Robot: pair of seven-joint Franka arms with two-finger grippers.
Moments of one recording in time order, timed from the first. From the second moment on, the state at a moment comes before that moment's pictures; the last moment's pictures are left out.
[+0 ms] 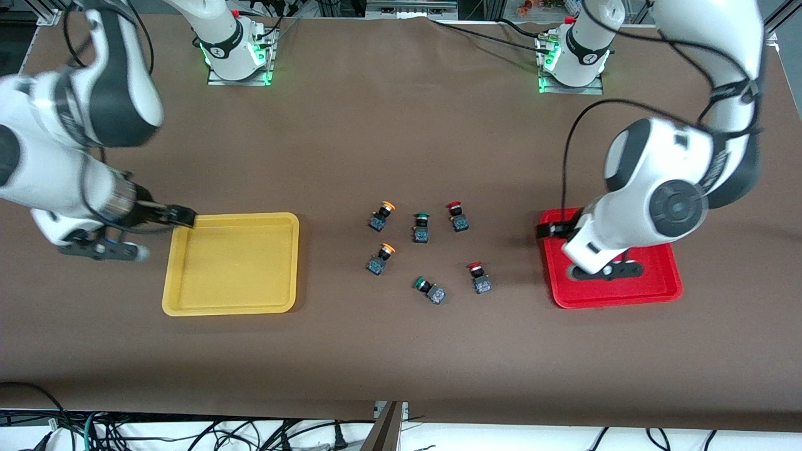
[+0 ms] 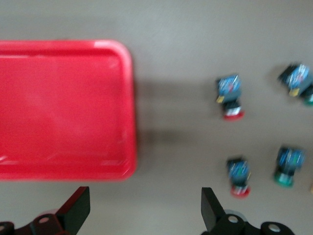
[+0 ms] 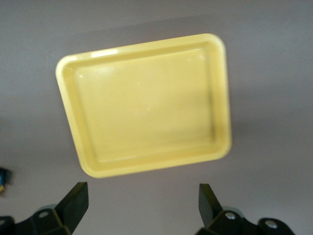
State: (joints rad) left arm -0.24 0.54 -0.04 -1.40 -0.06 1.77 -0.38; right arm 0.25 0.38 -0.09 -1.51 0.01 1.79 0.31
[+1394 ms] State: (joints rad) left arm -0.37 0.90 -0.04 -1.39 -0.09 2.40 -0.64; right arm 0.71 0.81 -0.08 -1.43 0.01 2.37 1.16
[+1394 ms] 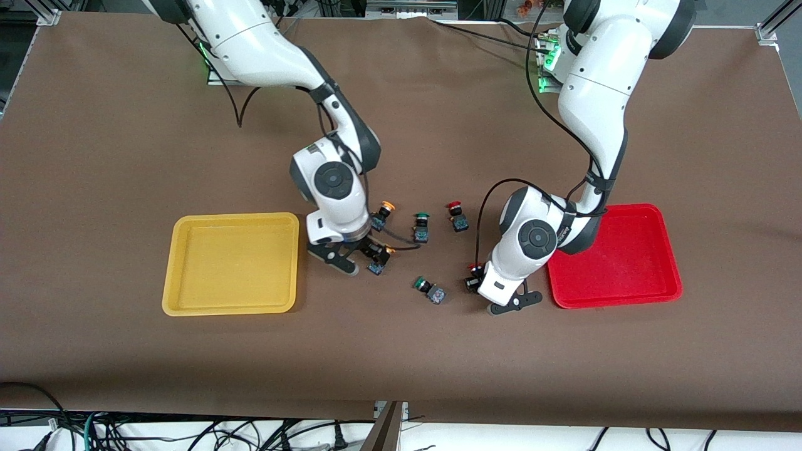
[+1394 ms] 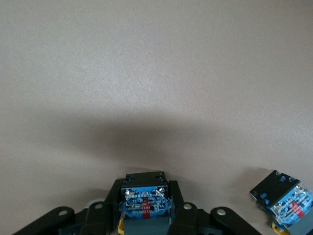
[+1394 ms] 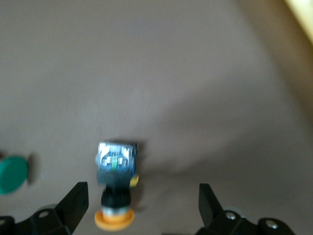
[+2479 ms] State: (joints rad) left arm -0.06 0.76 -0.02 -1.42 -0.09 1.95 -0.12; right arm 0.79 0.82 -0.09 -1.49 0.00 2.22 1.10
